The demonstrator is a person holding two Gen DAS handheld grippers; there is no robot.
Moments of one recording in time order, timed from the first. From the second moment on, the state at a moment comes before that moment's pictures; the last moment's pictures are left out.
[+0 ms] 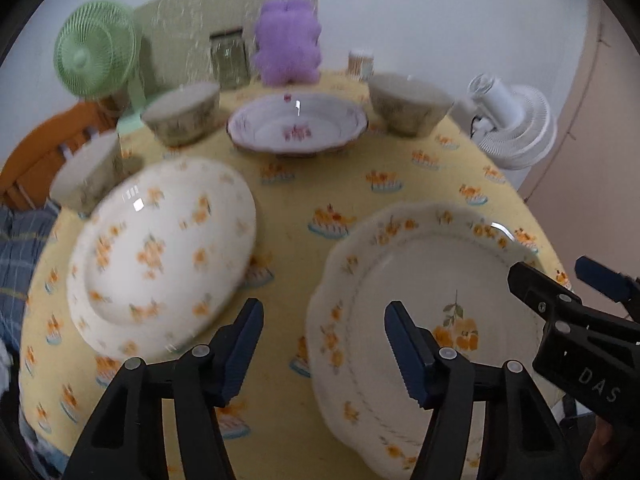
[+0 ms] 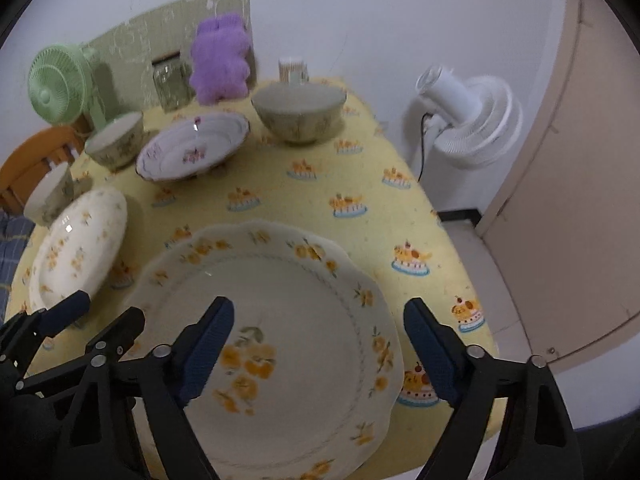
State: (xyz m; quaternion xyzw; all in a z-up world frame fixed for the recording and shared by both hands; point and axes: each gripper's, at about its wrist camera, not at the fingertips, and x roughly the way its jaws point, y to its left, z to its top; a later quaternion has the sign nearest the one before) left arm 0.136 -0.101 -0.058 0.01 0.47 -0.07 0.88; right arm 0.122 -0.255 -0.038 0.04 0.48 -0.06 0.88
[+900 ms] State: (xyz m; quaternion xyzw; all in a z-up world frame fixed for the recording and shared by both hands) left arm 0.170 -0.111 -0.085 -0.03 0.54 0.01 0.84; right arm 0.177 -0.271 -0.085 0.02 0.56 0.01 0.83
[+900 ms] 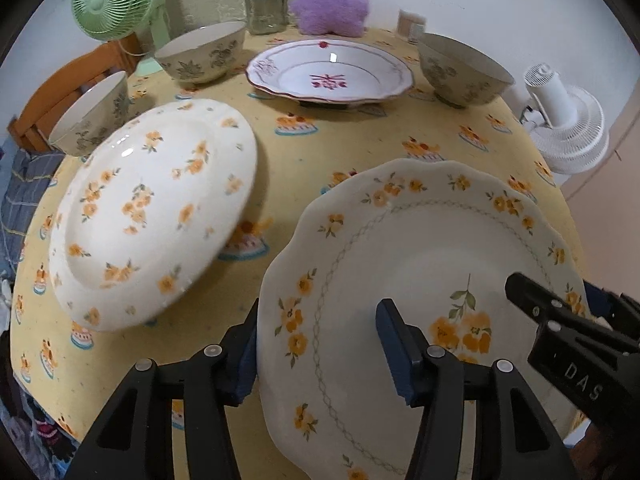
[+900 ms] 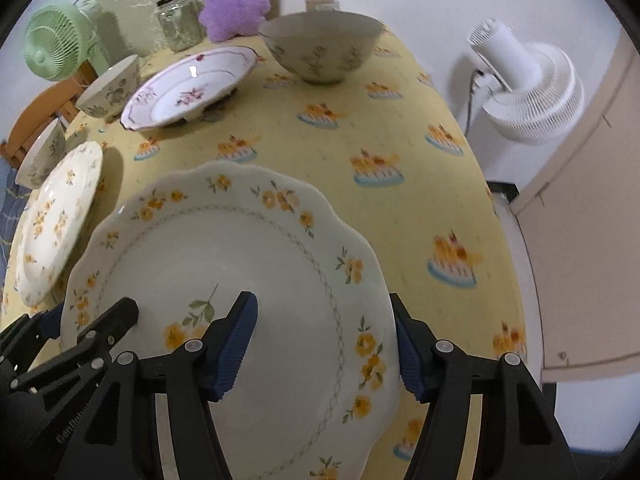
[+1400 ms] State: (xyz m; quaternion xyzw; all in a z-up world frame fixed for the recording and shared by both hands) left arm 0.186 -0.113 -0.092 -0.03 0.55 0.04 0.83; right arm 0.227 -0.270 -0.095 0.00 0.57 0.04 0.82
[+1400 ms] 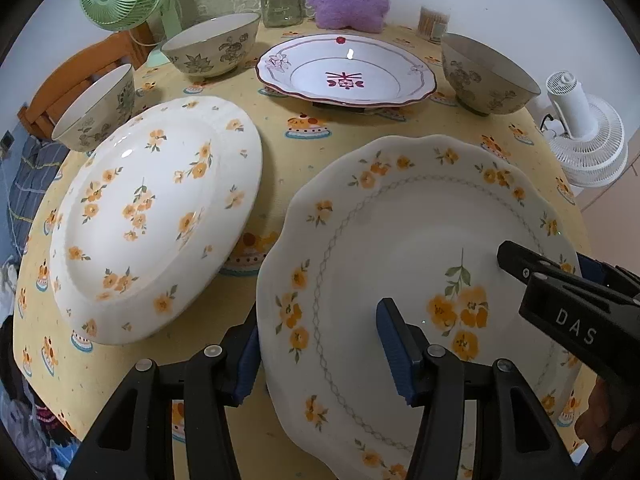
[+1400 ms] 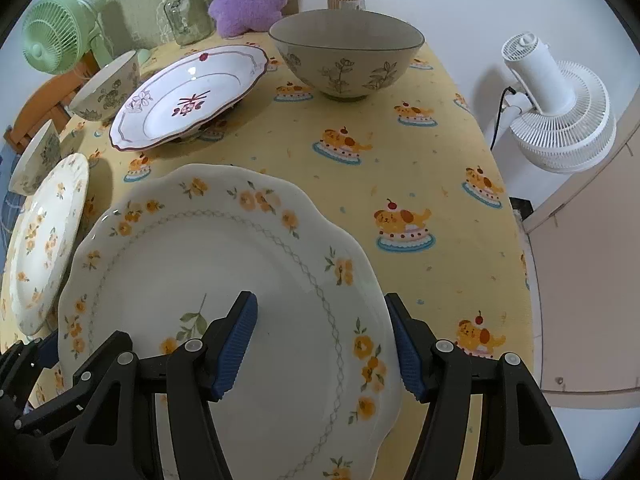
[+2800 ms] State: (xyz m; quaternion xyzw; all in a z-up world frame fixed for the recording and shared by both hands) left arm 0.182 0.071 -0.033 -0.03 0.48 -0.05 0.88; right arm 0.181 -0.111 -0.018 0.04 0.50 -0.05 0.86
